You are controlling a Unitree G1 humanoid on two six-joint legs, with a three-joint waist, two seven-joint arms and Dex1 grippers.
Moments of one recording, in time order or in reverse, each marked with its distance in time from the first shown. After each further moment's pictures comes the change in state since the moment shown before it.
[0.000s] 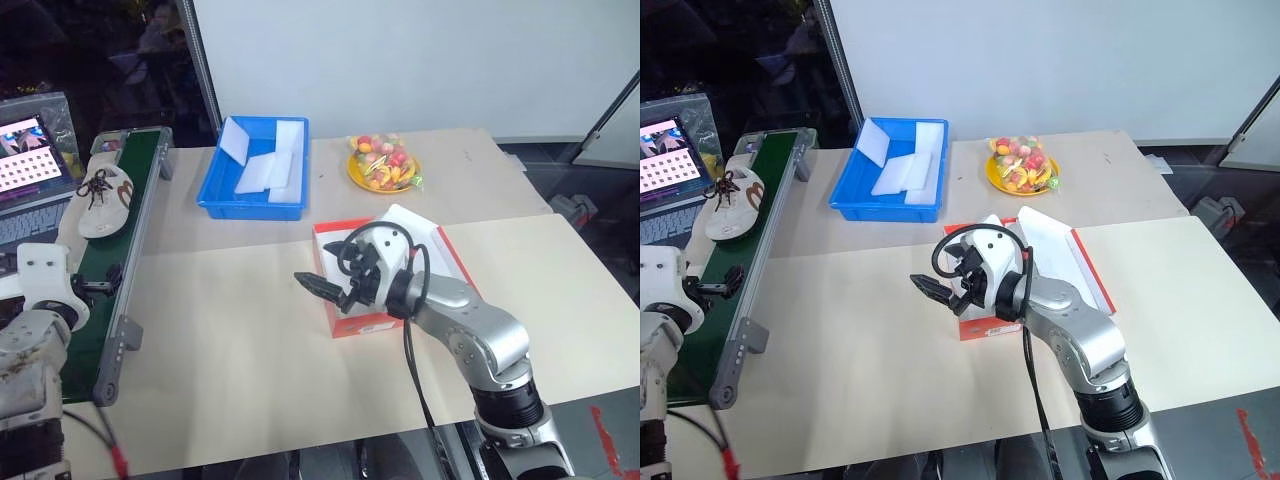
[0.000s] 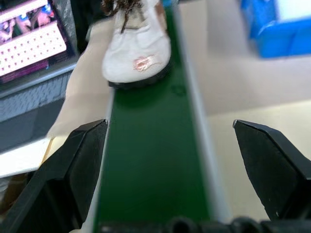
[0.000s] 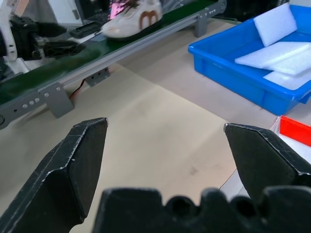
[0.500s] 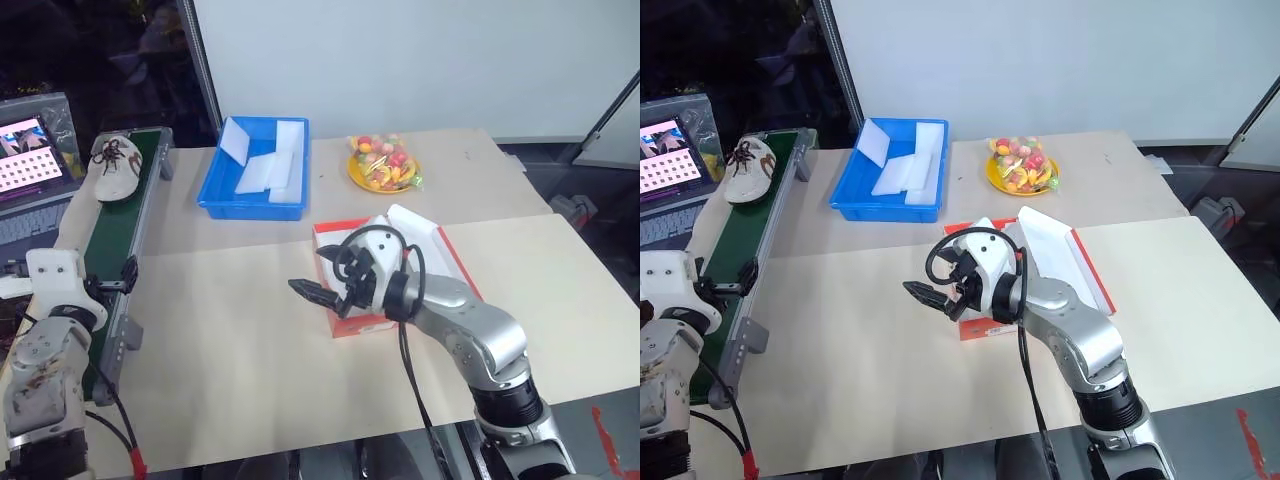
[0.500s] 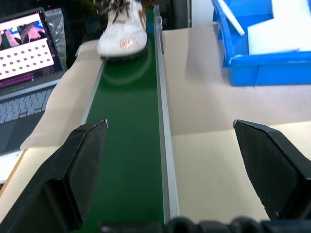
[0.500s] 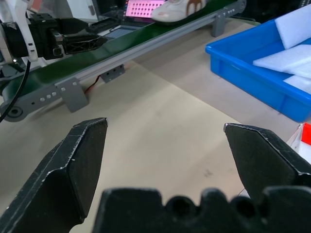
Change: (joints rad) left arm 0.053 -0.158 0.017 -0.130 -0.023 -0.110 0.046; right arm -0.009 -0.026 0.030 -0.003 0.002 -0.002 0.058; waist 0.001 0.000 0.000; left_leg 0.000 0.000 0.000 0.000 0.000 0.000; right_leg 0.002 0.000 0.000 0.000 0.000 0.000
